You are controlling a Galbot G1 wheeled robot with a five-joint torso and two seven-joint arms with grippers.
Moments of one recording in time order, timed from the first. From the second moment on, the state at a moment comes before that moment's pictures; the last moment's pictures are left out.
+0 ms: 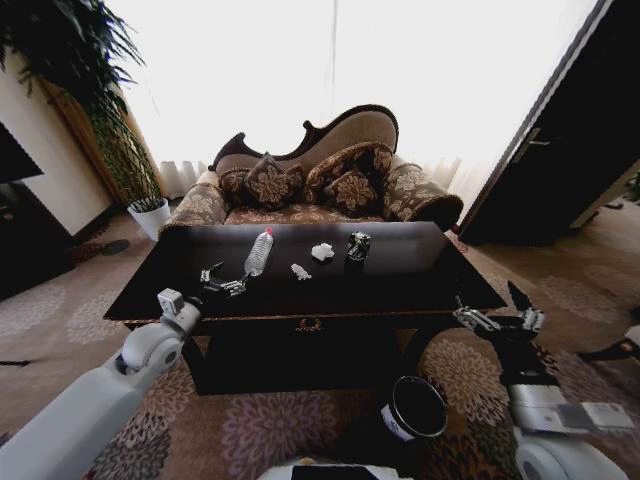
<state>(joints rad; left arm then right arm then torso) 1.06 -0.68 -0.25 -1.97 -0.82 0.12 -0.05 -1.87 1.25 0.96 2.43 0.50 0.19 0.02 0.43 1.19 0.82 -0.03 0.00</state>
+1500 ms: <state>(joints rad) 0.85 -0.73 -0.06 -1.76 -0.78 0.05 -0.02 -1.87 1.25 0.97 2.46 0.54 0.17 0.02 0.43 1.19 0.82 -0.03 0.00</state>
